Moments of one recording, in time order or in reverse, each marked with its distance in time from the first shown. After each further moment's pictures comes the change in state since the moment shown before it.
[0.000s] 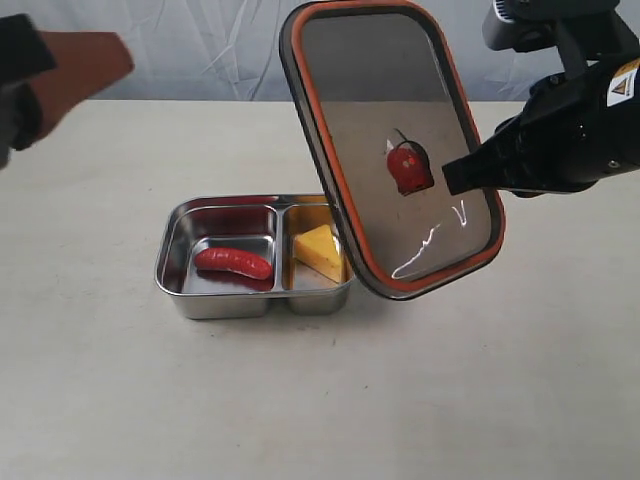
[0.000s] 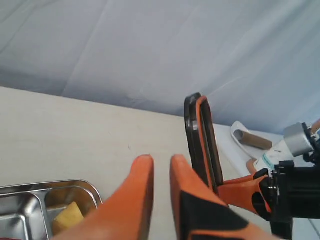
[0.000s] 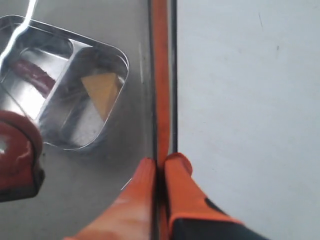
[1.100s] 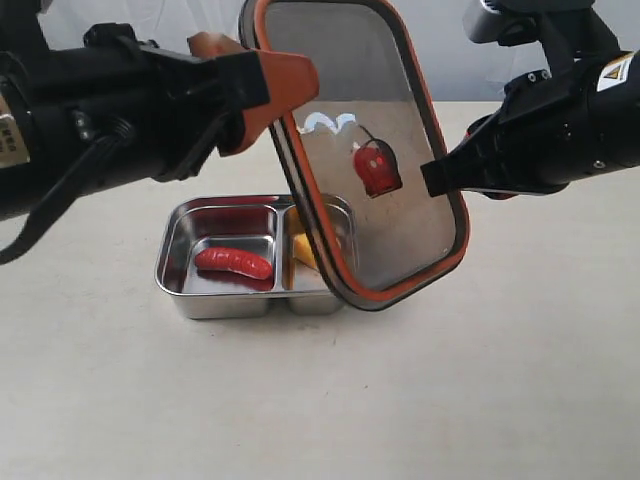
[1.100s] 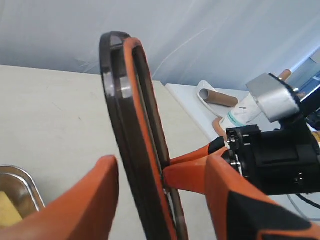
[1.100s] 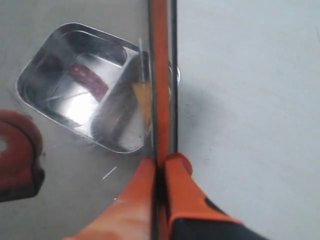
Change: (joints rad) left arm -0.188 0.273 -0.108 0.001 -0.115 -0.002; right arm 0.000 0.000 0.000 0.270 -0.009 -0.246
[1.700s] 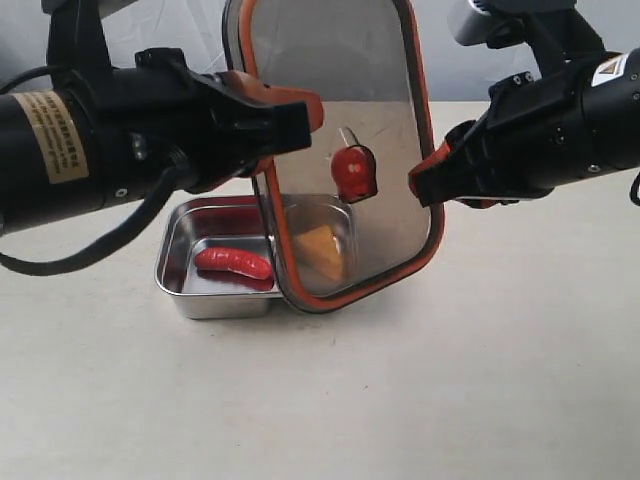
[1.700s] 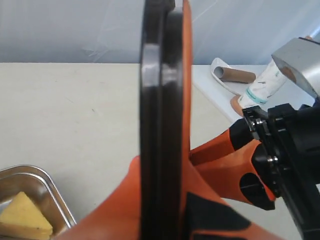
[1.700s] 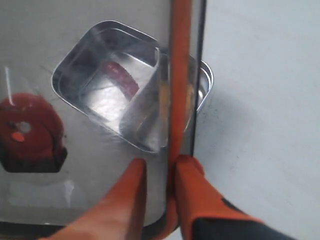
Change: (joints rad) left arm -0.002 0.074 -0.027 0.119 0.012 -0.007; right arm 0.000 0.000 0.000 0.116 0.026 -0.146
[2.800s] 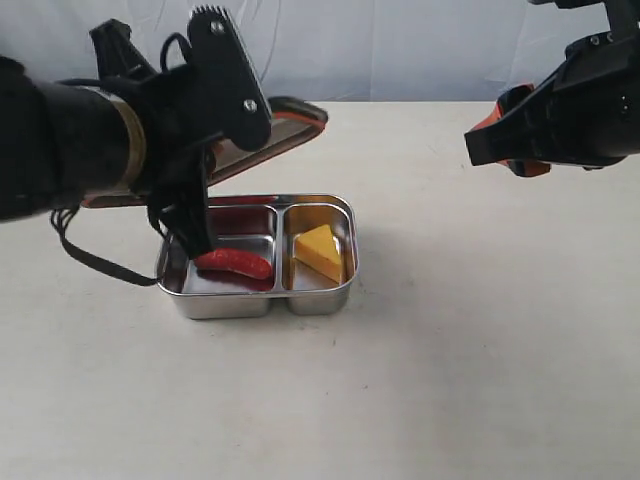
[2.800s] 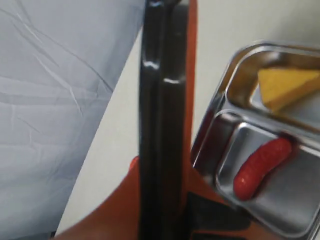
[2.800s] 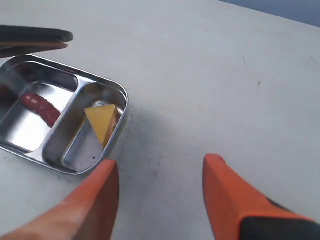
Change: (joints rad) left arm 0.002 0.189 -0.146 0.747 0.644 0.458; right arm 0.001 -0.091 0.000 -0.429 -0.053 0.423
